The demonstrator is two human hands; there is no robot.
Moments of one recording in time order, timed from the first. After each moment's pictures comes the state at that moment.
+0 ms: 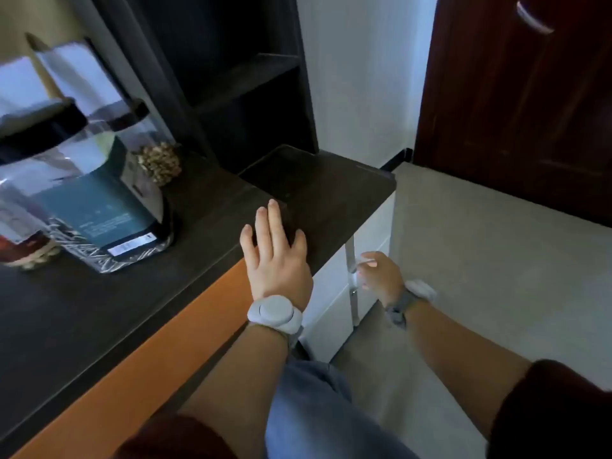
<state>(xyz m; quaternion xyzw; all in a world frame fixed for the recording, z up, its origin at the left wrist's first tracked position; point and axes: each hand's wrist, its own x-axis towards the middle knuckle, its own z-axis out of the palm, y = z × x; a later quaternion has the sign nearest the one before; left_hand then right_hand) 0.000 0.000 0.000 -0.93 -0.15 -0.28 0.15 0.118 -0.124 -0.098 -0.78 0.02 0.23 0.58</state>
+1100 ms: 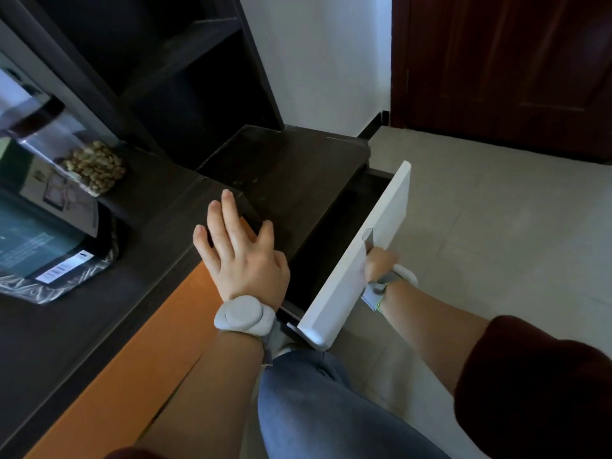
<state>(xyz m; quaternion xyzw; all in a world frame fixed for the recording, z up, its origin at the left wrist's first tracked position) 0.008 0.006 -0.009 -0.91 -0.16 -0.33 0.17 0.126 -0.127 -0.149 -0.69 0.28 0.17 0.64</state>
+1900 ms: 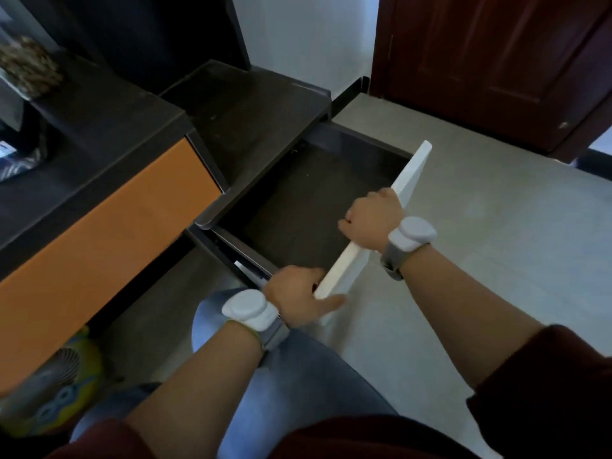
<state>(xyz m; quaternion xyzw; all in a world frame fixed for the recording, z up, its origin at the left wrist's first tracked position) -0.046 -0.112 -0.071 -0.96 0.04 0.15 -0.21 0.105 -0.241 -0.080 -0.95 -0.32 0.03 -0.03</state>
